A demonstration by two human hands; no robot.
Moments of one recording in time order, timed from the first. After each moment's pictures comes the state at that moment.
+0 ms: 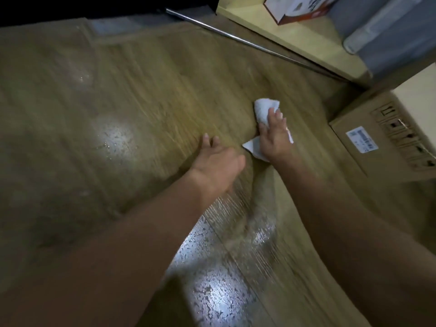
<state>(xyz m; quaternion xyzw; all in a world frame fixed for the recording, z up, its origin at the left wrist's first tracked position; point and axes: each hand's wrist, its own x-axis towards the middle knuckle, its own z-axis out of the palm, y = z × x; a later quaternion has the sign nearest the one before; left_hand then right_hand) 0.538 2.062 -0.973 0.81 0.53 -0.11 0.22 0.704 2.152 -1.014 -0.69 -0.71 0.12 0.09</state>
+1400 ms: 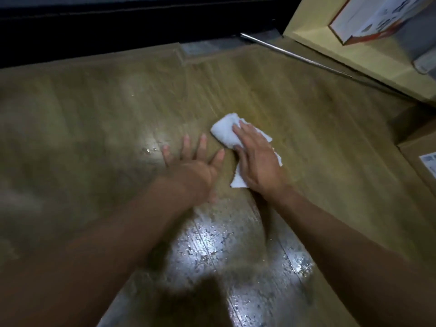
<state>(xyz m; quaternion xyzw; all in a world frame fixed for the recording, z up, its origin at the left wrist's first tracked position) 0.388 2.004 -0.988 0.67 0.66 -0.20 0.27 0.544 2.073 -1.018 -0.43 -0.88 0.14 0.13</state>
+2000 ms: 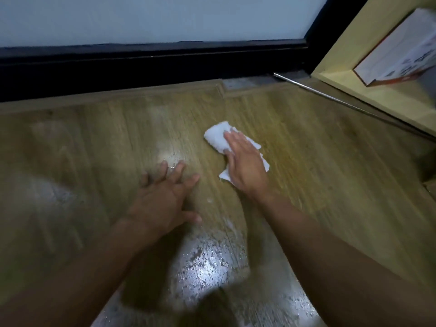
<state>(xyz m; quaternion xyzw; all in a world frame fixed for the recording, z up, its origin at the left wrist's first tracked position) 0.288 1.920 -1.006 0.62 0.74 -0.03 0.24 0.441 2.074 -1.014 -0.41 -0.89 0.15 0.11</state>
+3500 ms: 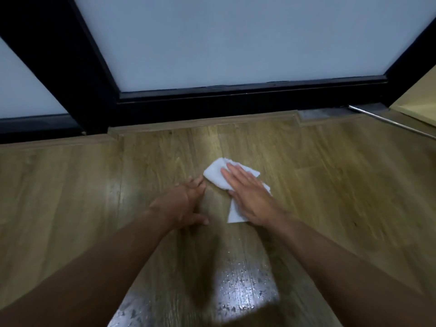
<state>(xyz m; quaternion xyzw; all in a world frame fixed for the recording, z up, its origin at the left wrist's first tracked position) 0.167 1.838 -0.977 0.61 0.75 -0.05 0.24 0.336 1.975 -1.017 -0.19 -0.96 0.19 0.02</state>
